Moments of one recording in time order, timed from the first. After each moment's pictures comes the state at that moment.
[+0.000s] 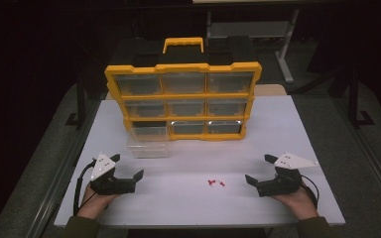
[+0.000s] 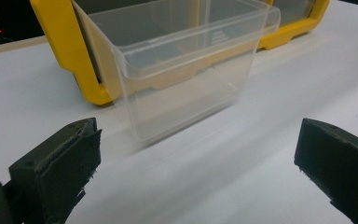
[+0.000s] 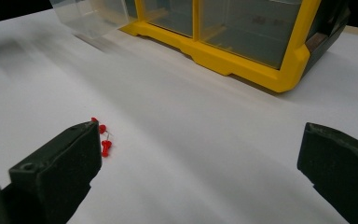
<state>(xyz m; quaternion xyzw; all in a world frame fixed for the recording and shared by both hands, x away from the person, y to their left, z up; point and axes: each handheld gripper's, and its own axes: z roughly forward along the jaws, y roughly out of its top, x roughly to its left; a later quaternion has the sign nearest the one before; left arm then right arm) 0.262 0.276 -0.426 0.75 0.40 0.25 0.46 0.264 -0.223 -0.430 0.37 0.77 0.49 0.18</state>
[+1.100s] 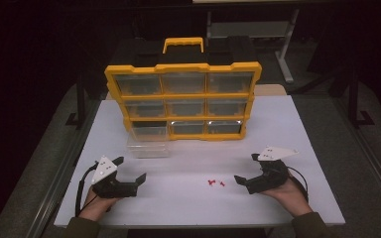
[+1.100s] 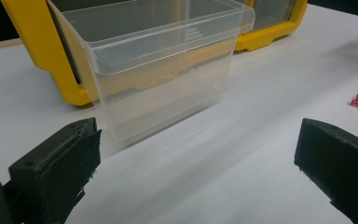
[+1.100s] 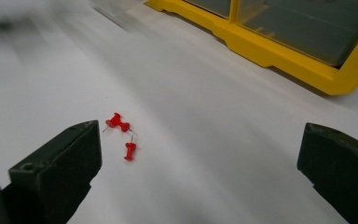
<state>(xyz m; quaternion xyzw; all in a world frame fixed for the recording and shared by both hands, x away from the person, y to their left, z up) 0.257 0.271 -0.429 0.75 0.39 0.24 0.48 0.282 -0.193 -0.420 0.35 0.82 0.45 0.12</state>
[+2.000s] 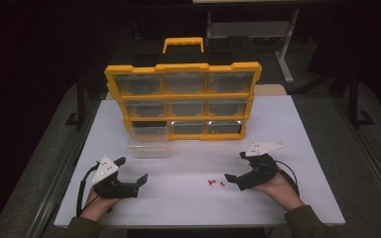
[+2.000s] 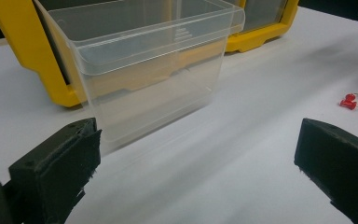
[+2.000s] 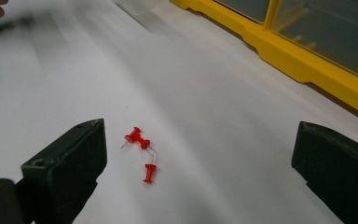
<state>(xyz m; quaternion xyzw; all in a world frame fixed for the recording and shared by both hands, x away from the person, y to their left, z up) 0.257 0.268 -0.430 0.75 0.39 0.23 0.49 0.297 -0.168 -0.414 0.32 0.84 0.44 0.09</state>
